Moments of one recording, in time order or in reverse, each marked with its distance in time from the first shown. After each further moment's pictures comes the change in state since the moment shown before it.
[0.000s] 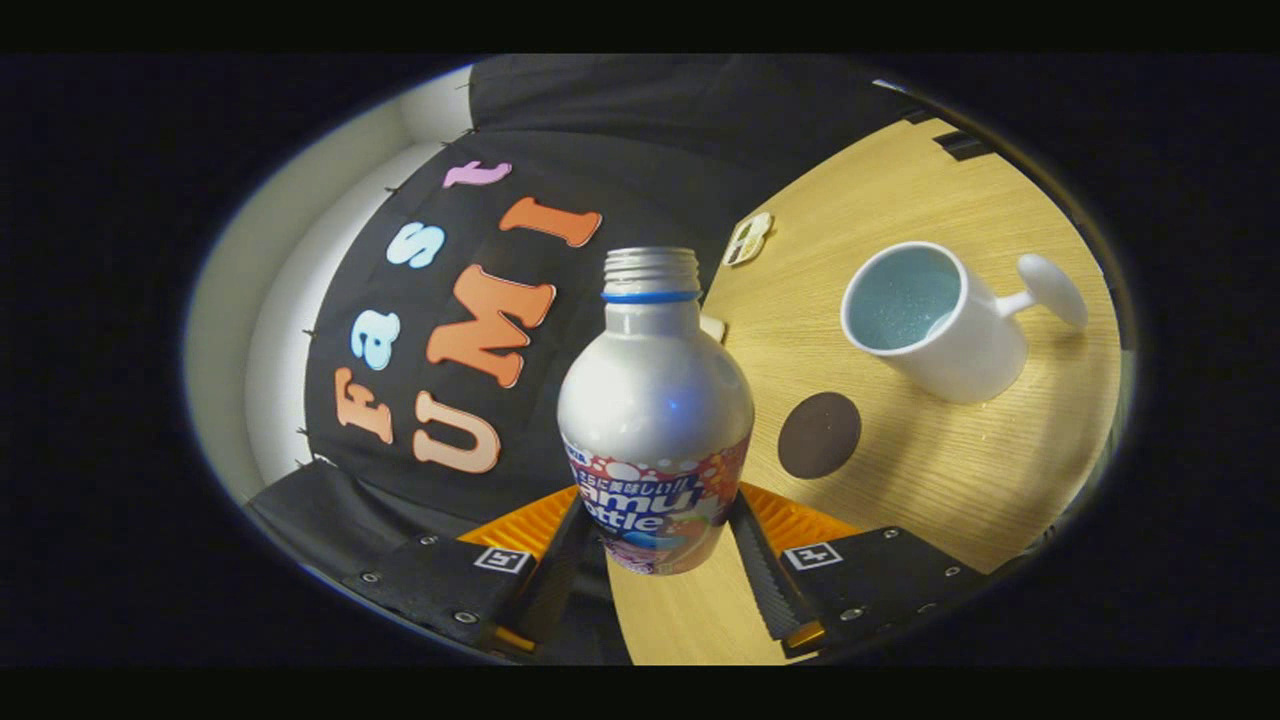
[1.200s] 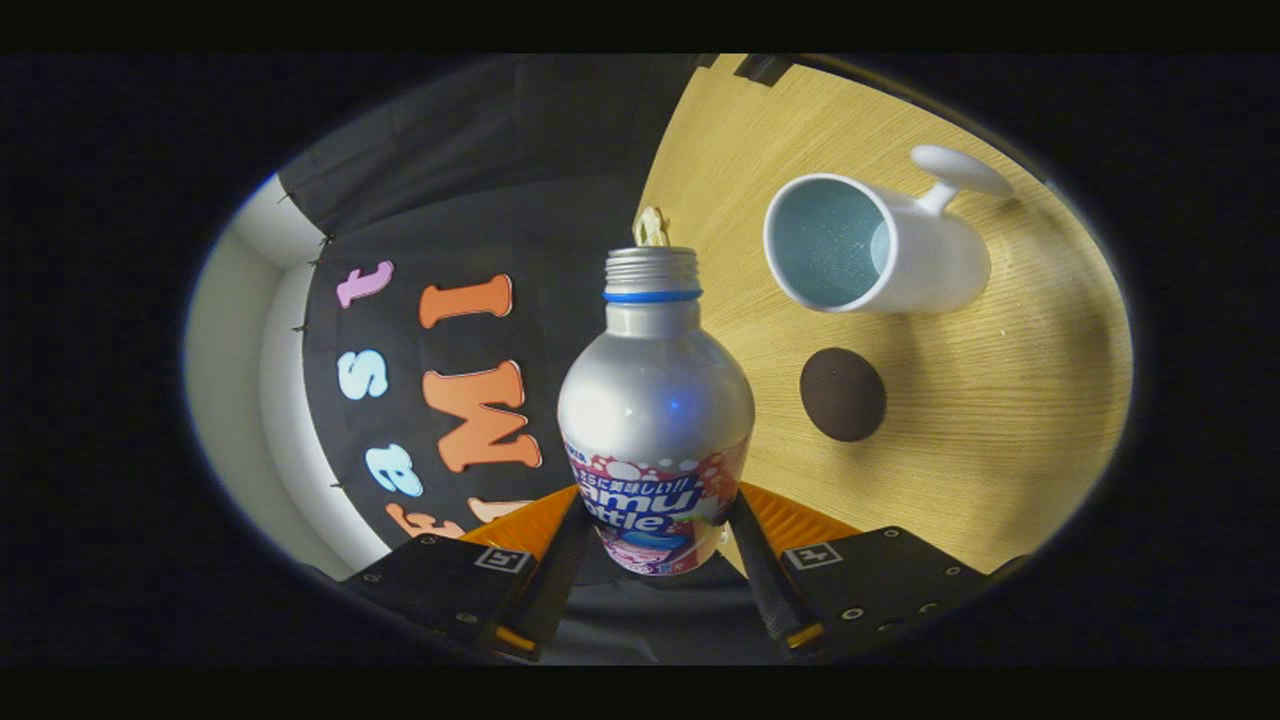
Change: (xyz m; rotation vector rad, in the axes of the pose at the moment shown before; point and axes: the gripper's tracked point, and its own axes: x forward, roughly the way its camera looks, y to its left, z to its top) arm 0.019 0.016 0.031 0.521 -0.039 -0.031
